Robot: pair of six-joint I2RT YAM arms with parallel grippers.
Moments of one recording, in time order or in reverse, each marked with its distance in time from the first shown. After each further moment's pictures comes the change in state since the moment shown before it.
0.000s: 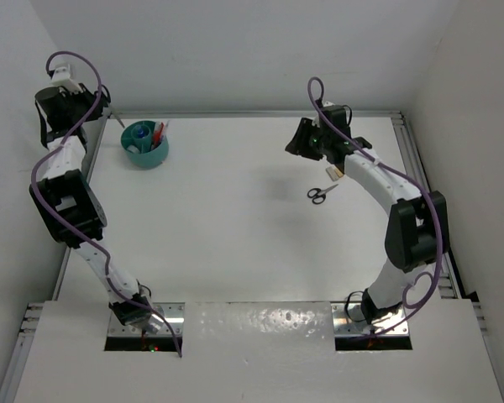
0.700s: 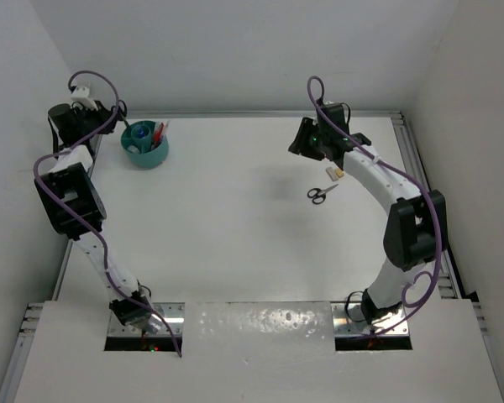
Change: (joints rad) left arm 0.011 0.123 -0.066 0.173 0.219 0.136; right arm 0.011 0.018 0.060 -0.102 0.077 0.009
